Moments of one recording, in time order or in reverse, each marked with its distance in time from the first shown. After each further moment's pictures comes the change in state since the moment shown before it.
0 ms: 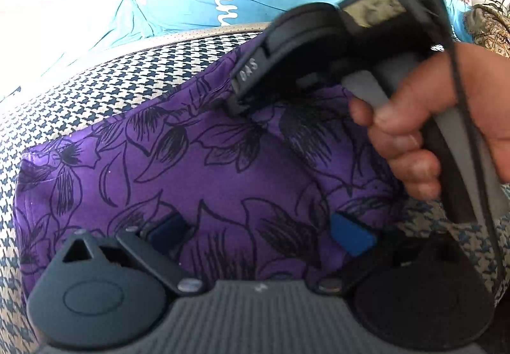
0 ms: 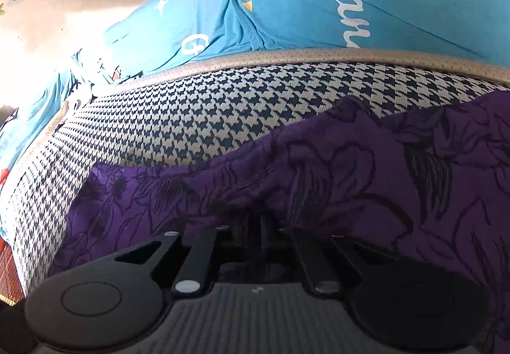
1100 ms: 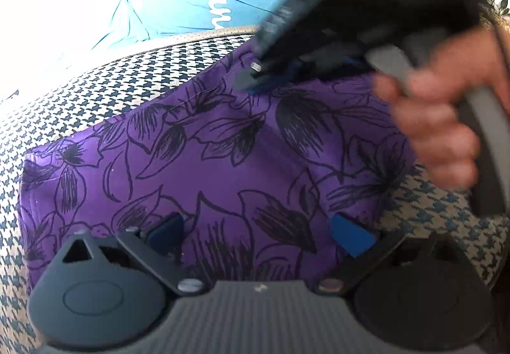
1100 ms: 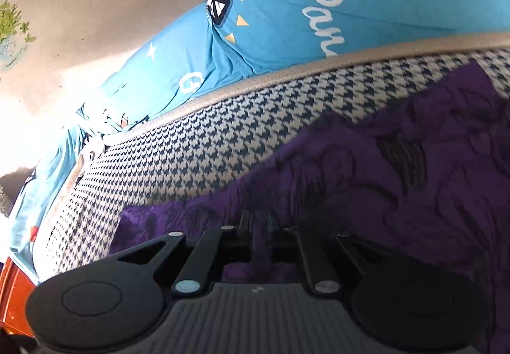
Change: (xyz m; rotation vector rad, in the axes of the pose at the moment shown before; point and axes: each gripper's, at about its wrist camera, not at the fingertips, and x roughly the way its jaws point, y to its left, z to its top) left arm -0.018 0.004 -0.010 0.012 -0.009 -0.026; right arm -0.041 -0.007 -0.008 0.198 -0.065 0.069
